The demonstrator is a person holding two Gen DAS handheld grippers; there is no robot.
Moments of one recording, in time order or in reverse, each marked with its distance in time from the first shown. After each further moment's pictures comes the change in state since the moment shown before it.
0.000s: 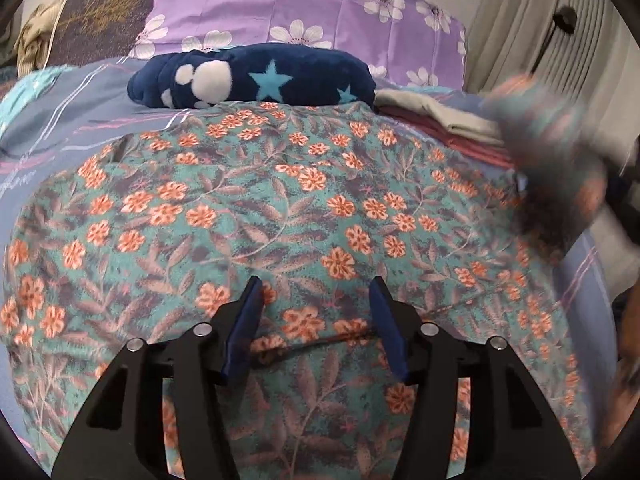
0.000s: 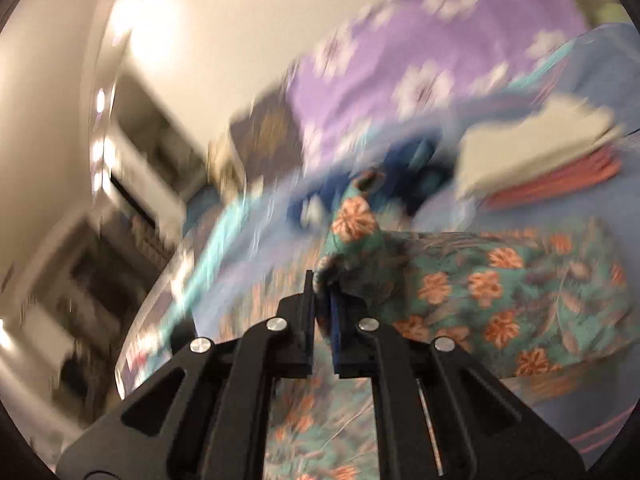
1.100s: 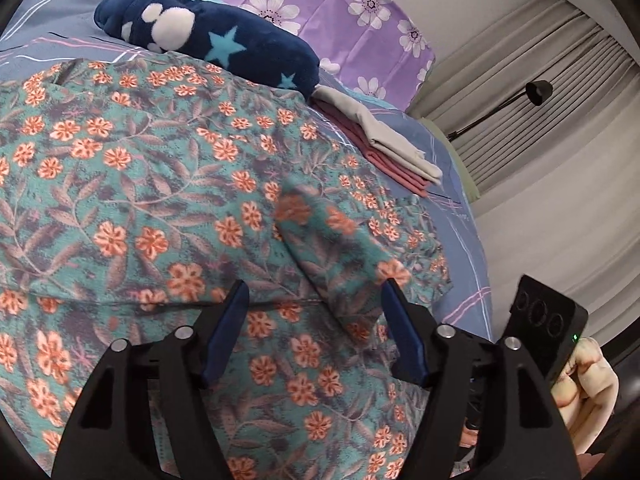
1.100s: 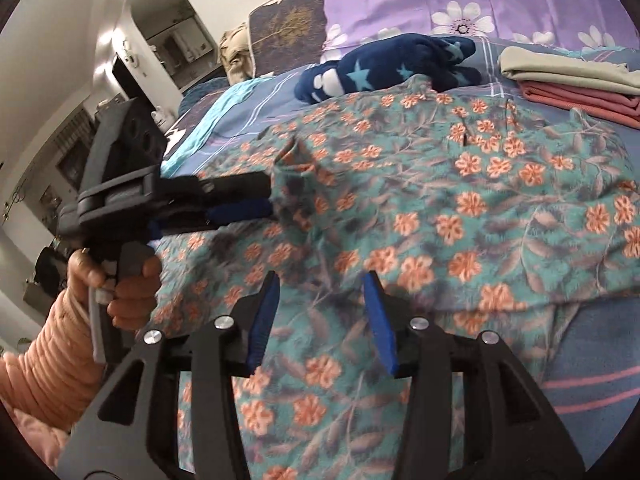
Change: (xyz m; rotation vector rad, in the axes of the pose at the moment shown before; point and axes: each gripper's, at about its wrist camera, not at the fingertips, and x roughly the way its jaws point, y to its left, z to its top) left arm -0.007 -0.009 0.002 -0.247 0.079 -0.382; right arm 0.023 0.002 -0.063 -0.201 0.198 -0.051
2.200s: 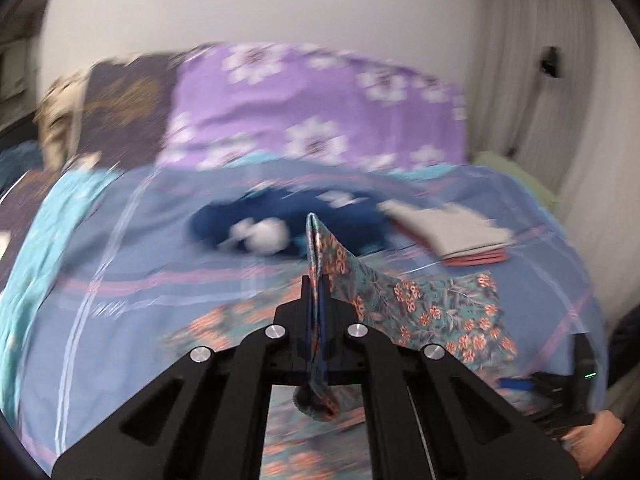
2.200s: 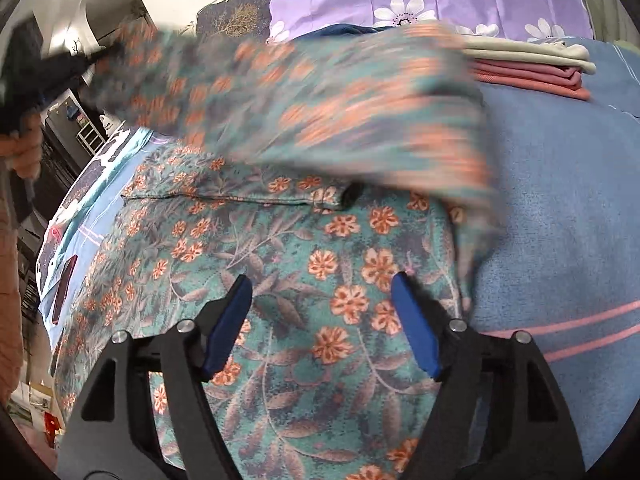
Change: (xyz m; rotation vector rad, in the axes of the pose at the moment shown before) left arm -0.131 -0.026 0.087 0.337 -0.291 0.481; right arm -0.016 -0.024 -0.032 0.060 -0.003 -0.200
